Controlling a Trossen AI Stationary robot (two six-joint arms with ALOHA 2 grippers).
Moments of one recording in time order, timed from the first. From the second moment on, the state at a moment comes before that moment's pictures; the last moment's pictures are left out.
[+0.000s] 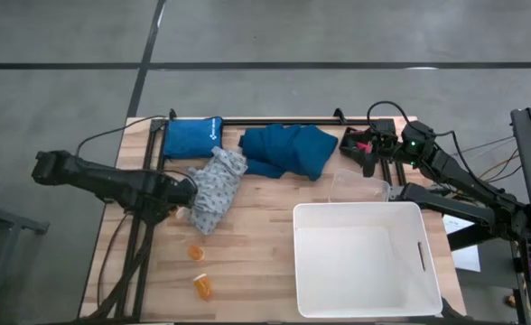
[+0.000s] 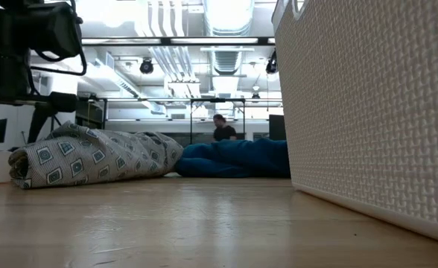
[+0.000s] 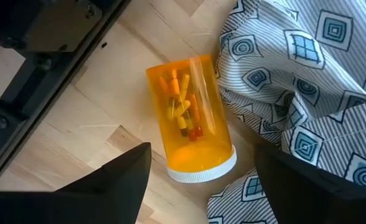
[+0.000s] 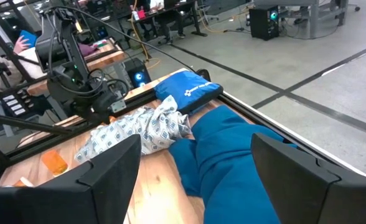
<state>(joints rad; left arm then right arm) -0.09 1.01 0.54 -1.10 -0.05 -2.40 -0.63 0.57 0.58 -0.20 -0.29 0.25</state>
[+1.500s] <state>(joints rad) -0.09 1.18 0.51 -1.01 -0.01 -2.55 -0.63 0.57 0.58 -0.20 -0.29 0.25</state>
